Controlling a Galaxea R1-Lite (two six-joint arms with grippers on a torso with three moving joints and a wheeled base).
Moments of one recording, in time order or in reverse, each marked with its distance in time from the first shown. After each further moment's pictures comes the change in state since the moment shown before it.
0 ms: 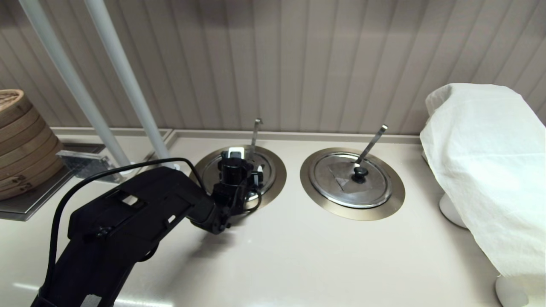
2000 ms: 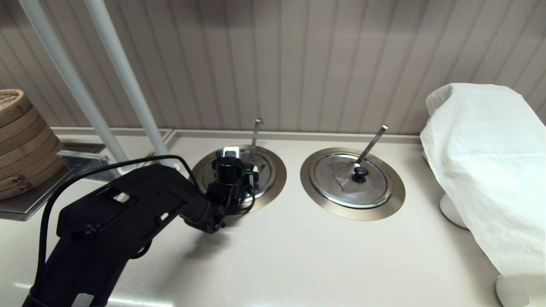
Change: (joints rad) left arm 0.009 -0.034 0.051 -0.004 -0.018 0.001; right arm 0.000 0.000 0.000 0.000 0.000 0.000
